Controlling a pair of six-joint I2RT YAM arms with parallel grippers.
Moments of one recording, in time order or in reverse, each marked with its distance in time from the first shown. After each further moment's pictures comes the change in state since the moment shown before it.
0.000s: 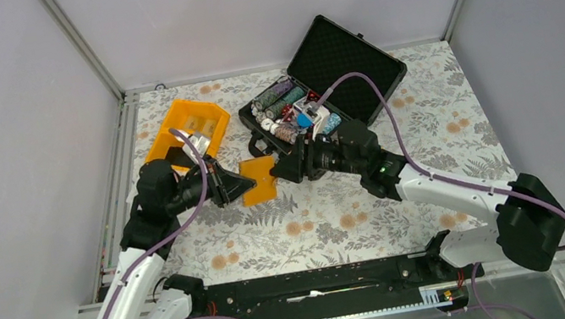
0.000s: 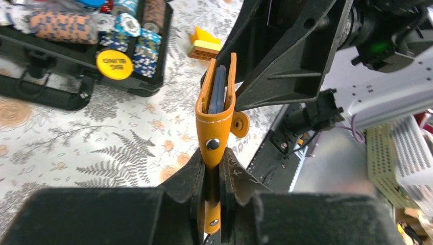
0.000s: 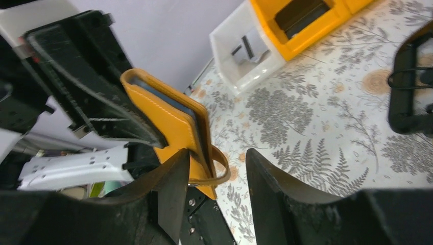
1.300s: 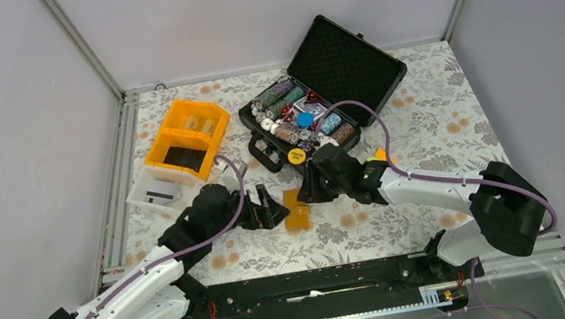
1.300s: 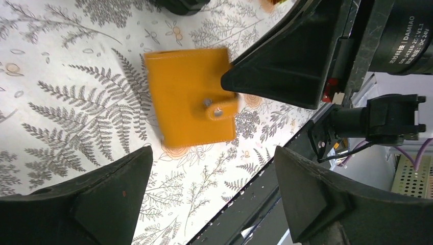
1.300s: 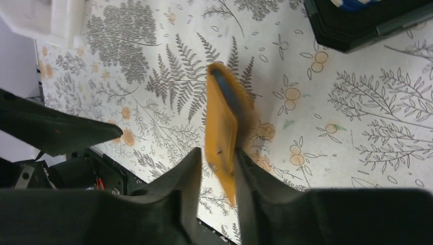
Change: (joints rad) left arm -0.399 0.061 -0.257 0.132 -0.507 -0.256; right arm 0.070 0.103 -0.005 -0.475 0.311 0.144
